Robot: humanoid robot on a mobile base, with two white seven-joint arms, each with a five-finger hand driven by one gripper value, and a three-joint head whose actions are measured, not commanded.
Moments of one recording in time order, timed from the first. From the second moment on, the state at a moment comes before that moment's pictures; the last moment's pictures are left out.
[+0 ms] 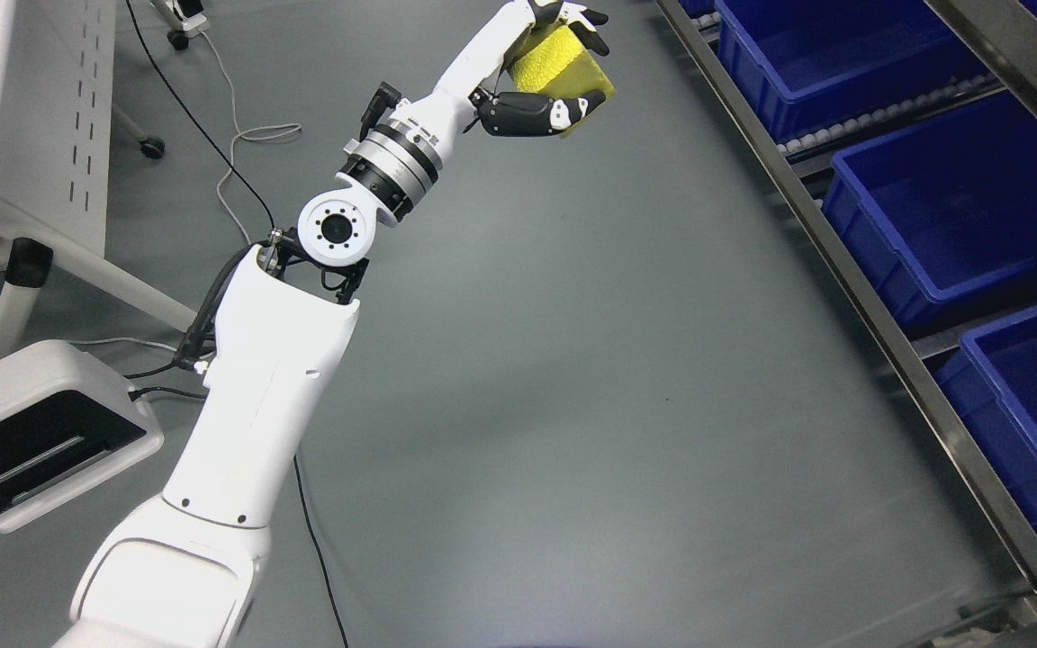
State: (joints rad) left arm -0.75 0.00 -0.37 -1.33 -0.15 -0.06 -0.30; right arm 0.00 0.00 -0.09 0.00 0.00 -0.10 -0.03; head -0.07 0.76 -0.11
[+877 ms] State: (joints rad) left arm -0.75 0.00 -0.33 -1.34 -0.15 -0.08 -0.29; right arm 0.00 0.00 -0.09 0.00 0.00 -0.10 -0.03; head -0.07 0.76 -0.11
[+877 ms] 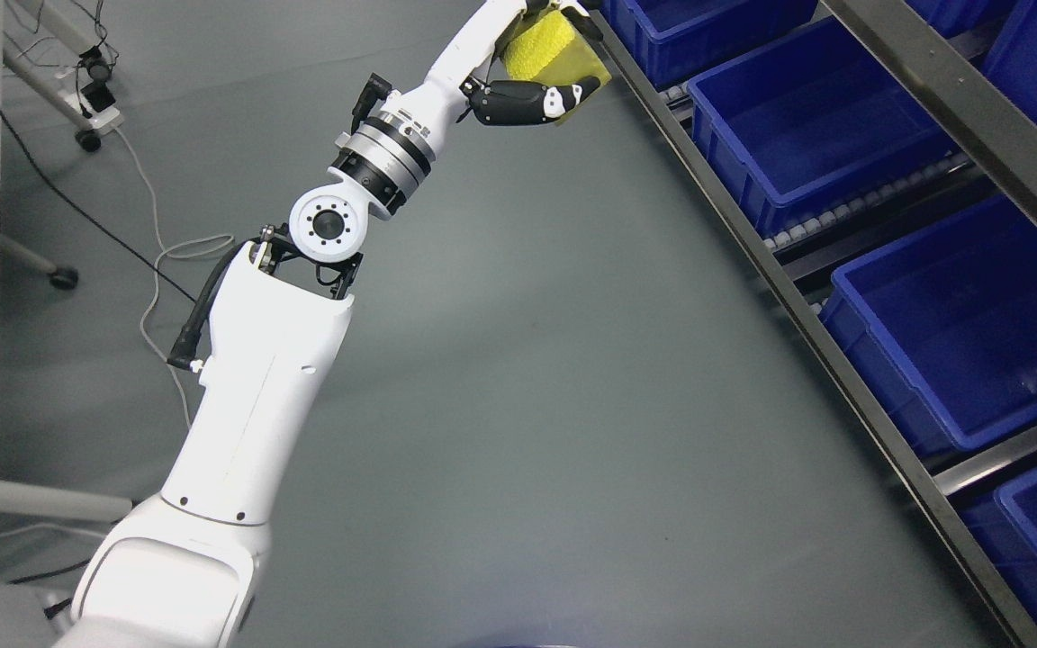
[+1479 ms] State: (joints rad) left arm -0.86 0.05 -0.28 -1.32 -0.19 -0.15 -0.27; right arm 0.00 0.00 -0.09 0.00 0.00 -0.10 -0.03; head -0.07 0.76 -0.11
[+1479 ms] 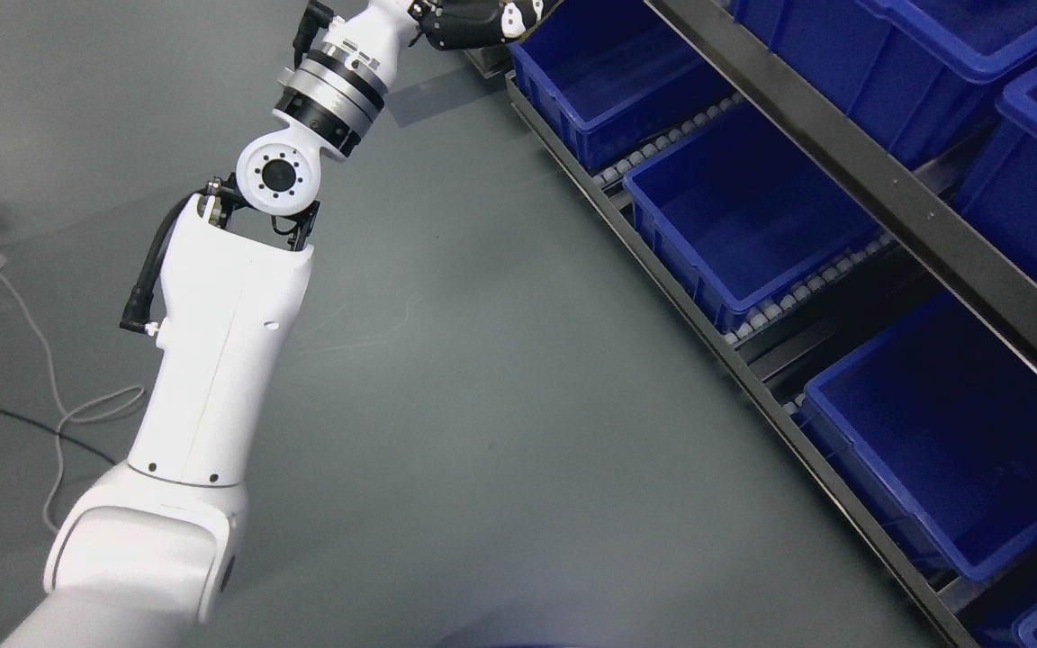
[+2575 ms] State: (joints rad) left arm -1.23 0.04 -0.45 -0.91 -0.31 -0.13 -0.60; right arm 0.00 0.00 -0.09 0.00 0.00 -0.10 -0.03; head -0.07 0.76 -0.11
